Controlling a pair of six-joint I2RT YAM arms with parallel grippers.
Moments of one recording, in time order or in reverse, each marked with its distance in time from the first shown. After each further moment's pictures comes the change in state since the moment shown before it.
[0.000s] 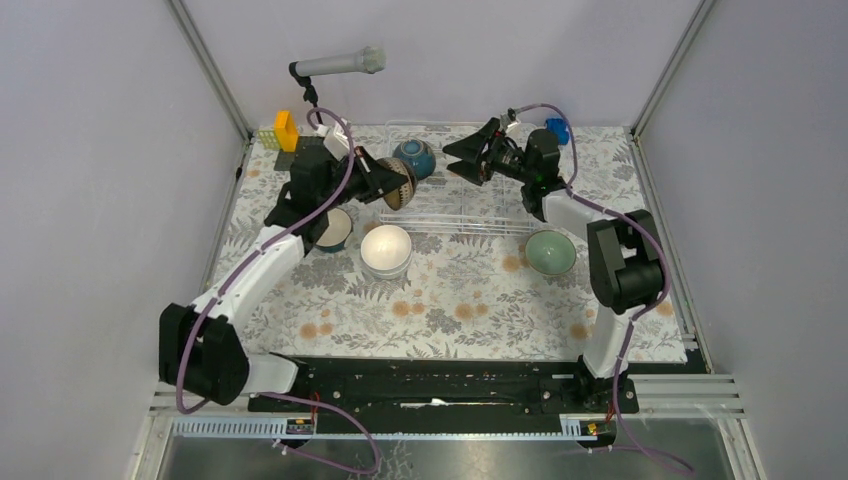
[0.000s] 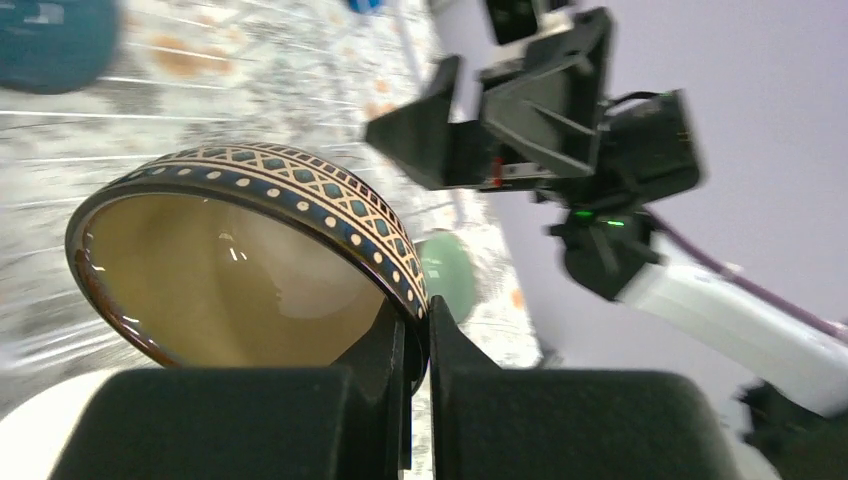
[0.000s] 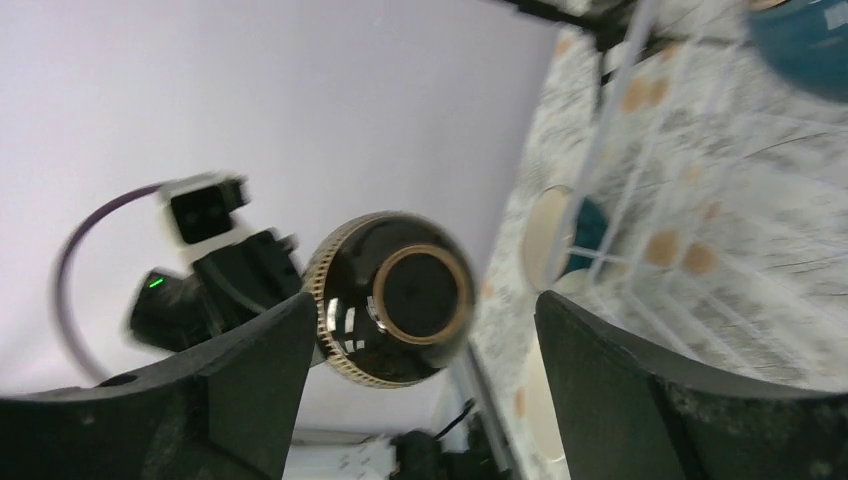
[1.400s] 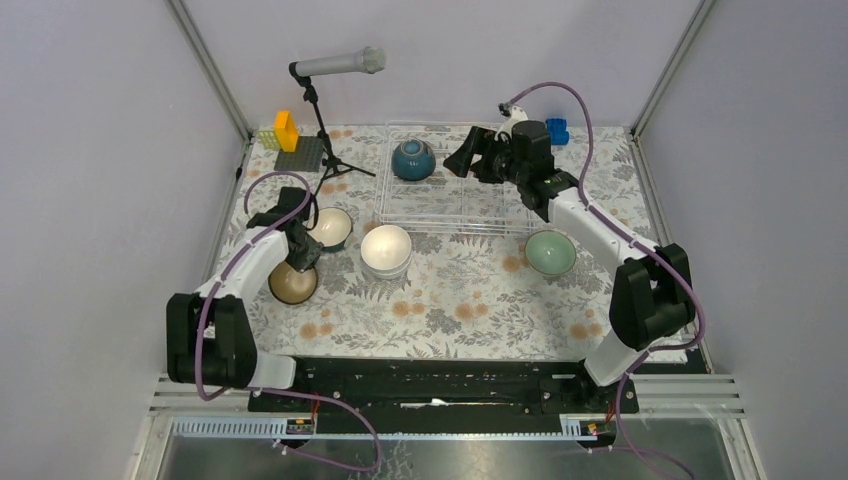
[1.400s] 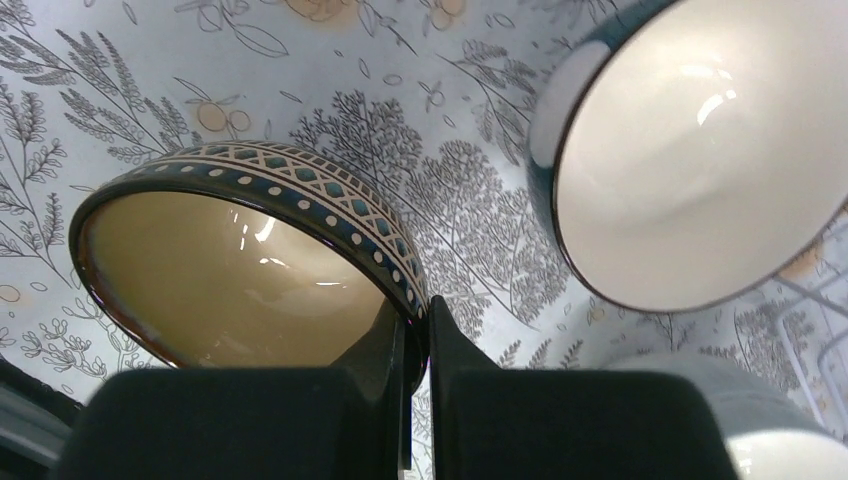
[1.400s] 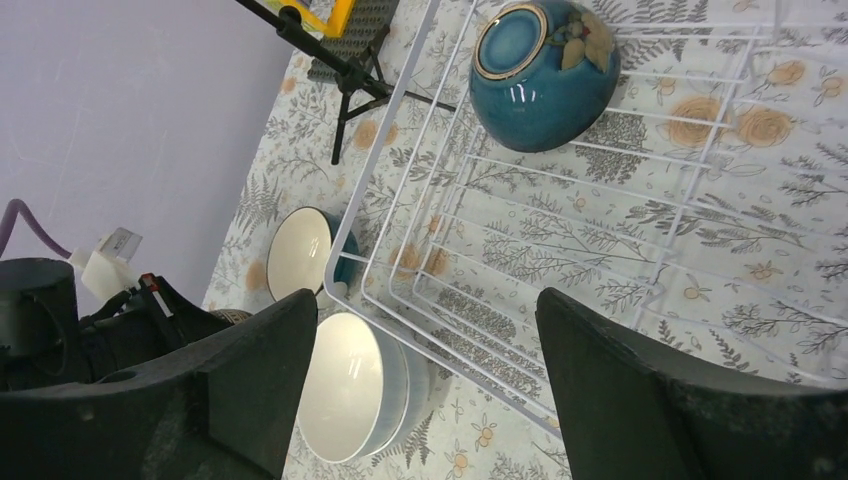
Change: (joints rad) left arm 0.235 0.011 -0.109 -0.922 -0.797 -0.088; right arm 0.120 -0.254 0.085 -0.785 0.534 -0.784
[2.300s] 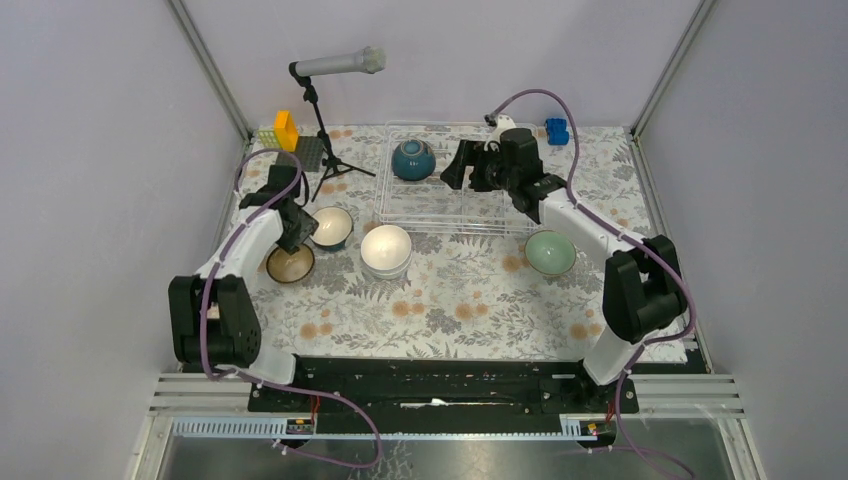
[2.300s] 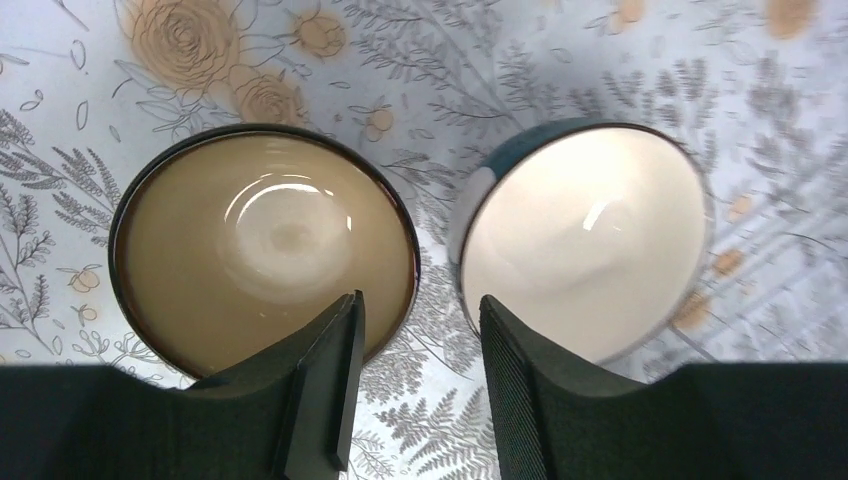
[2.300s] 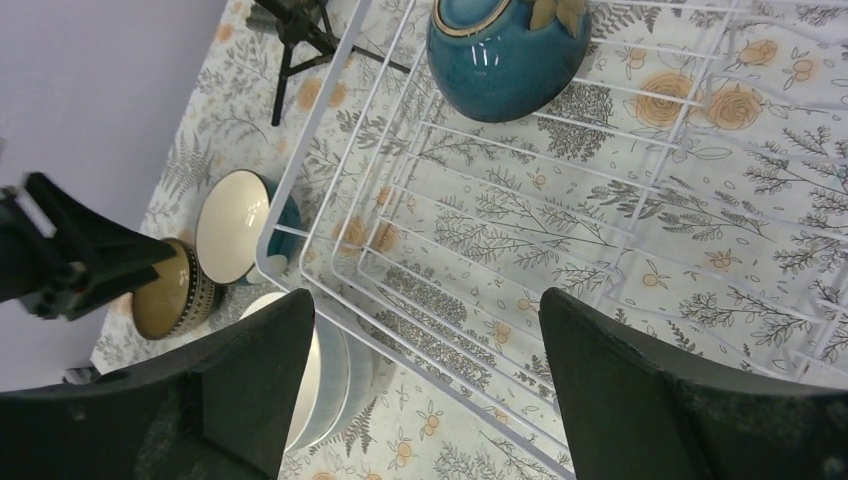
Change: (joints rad) left arm 0.071 0.158 0.172 0.014 -0.017 0.038; right arm 0.019 0.031 -0.013 -0.017 0.034 -0.120
